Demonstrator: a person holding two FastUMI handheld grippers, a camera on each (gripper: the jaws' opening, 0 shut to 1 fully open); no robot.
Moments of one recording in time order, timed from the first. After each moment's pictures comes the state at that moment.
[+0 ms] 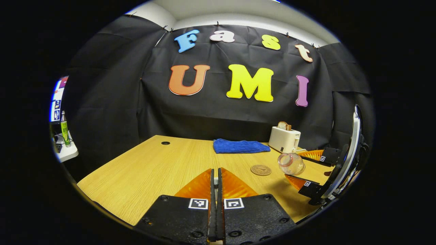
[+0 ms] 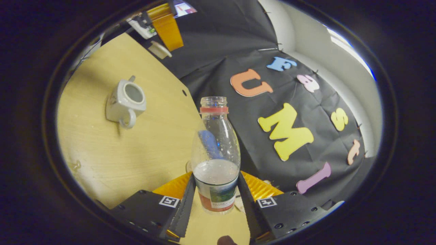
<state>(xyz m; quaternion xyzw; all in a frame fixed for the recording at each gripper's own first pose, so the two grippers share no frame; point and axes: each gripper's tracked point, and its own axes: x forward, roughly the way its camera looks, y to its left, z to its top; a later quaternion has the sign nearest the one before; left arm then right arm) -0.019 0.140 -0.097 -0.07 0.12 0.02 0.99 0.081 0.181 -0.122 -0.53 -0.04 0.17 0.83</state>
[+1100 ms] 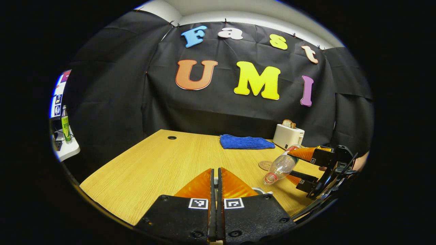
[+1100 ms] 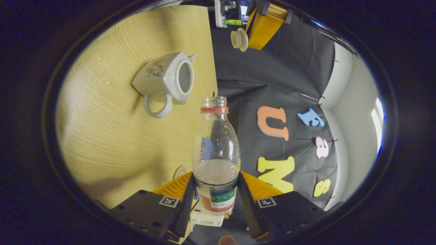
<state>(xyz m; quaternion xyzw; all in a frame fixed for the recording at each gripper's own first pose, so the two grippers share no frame) -0.031 0.180 -0.105 -0.09 0.13 0.02 0.99 0.090 0.234 -0.118 -0.72 -0.14 0.17 0.65</state>
